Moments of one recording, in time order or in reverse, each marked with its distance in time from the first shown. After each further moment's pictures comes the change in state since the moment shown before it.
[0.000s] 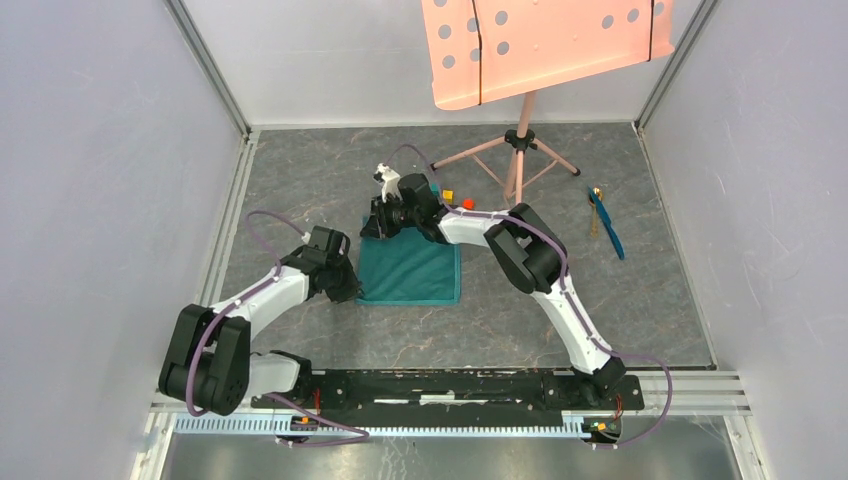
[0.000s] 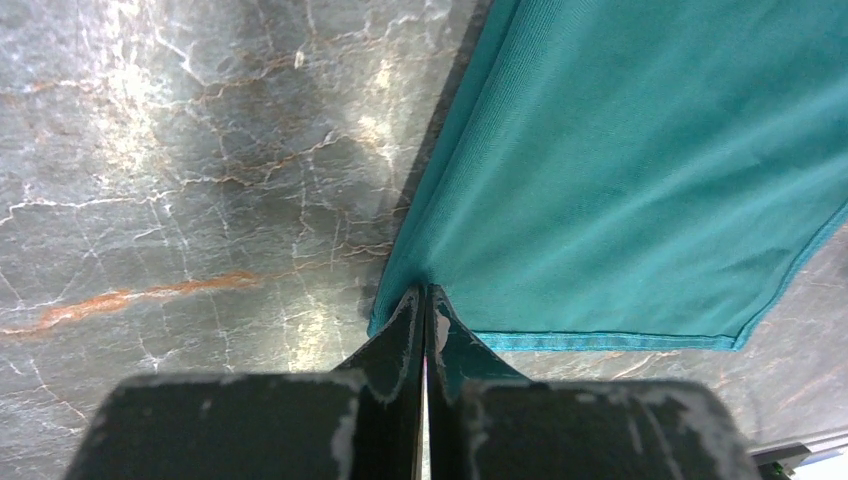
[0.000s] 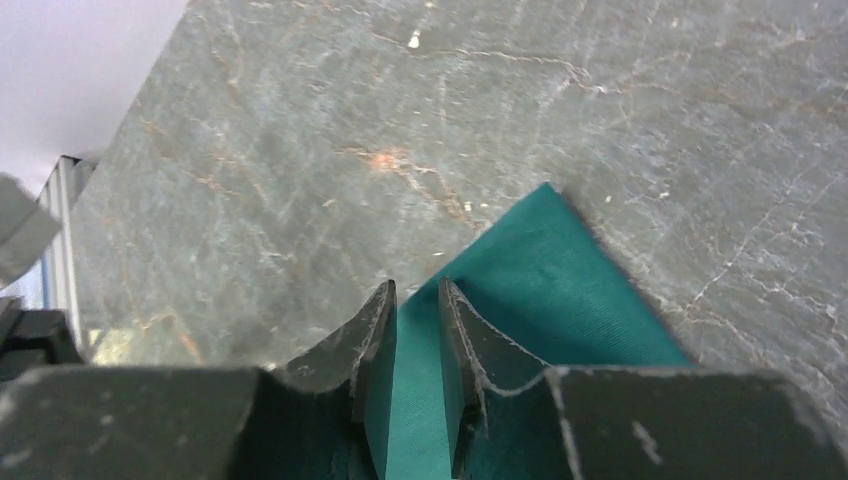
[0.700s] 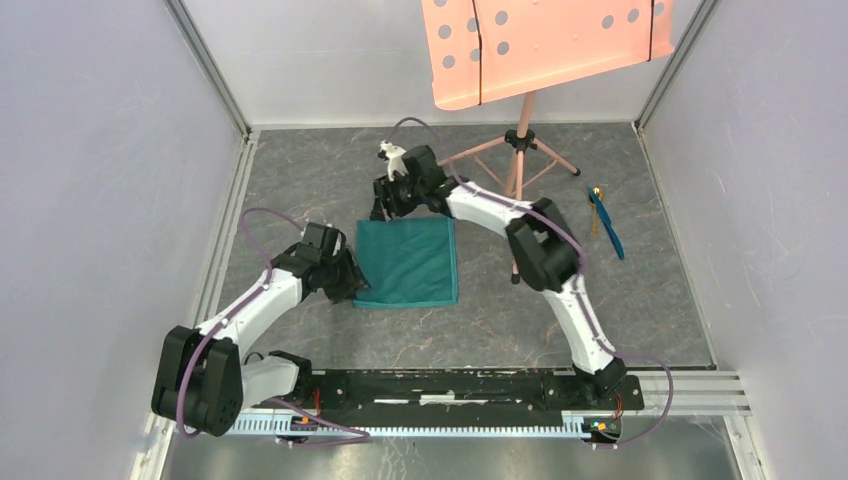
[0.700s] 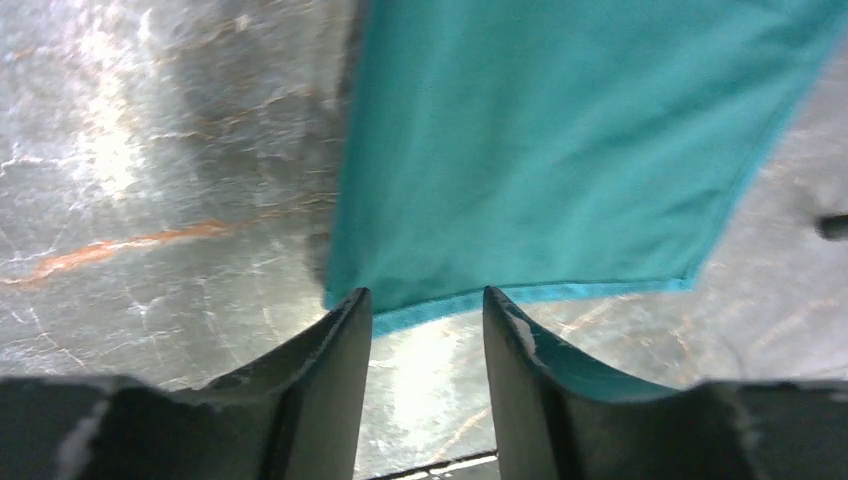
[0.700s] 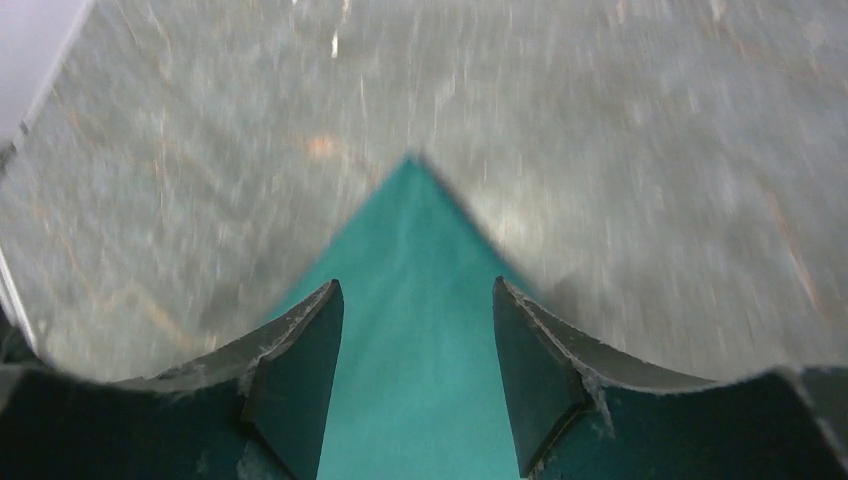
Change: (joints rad) left arm 0.003 -0.071 0.018 -0.096 0.055 0.030; right arm -0.051 0.031 0.254 -0.361 0.064 -0.122
